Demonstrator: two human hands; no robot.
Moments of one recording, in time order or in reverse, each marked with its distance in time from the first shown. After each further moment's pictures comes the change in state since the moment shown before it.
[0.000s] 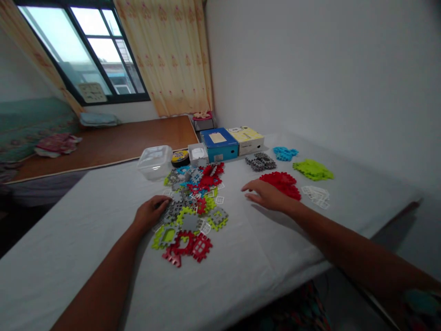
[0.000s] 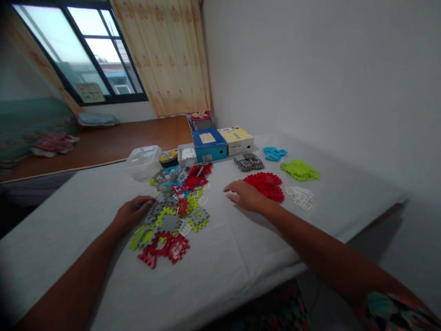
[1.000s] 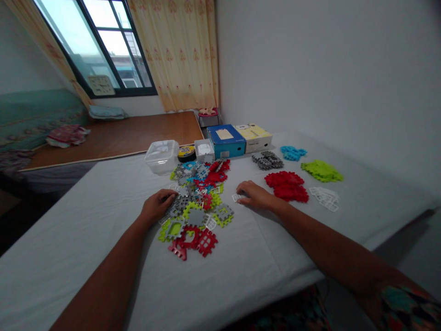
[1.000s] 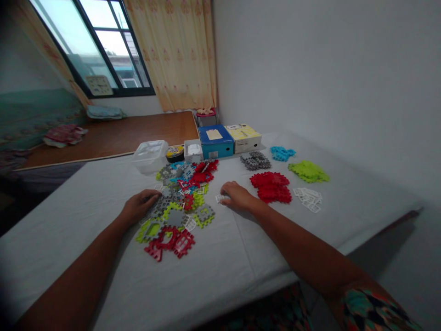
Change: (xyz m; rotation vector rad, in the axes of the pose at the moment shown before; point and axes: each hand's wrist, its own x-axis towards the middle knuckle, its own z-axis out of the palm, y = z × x) left_hand -0.003 0.005 -0.001 0.000 -0.019 -0.010; right_hand 0.032 -0.008 0.047 -0.008 -0.132 0.008
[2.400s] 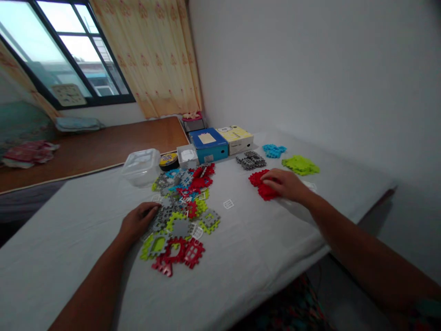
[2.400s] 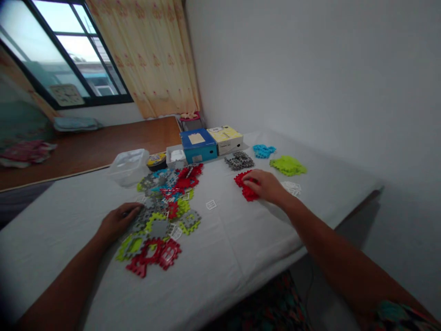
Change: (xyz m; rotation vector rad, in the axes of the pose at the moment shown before) left_hand 0.005 -0.006 -0.001 0.031 0.003 0.004; right_hand -0.096 0.034 -0.093 -0.044 0.329 0.228
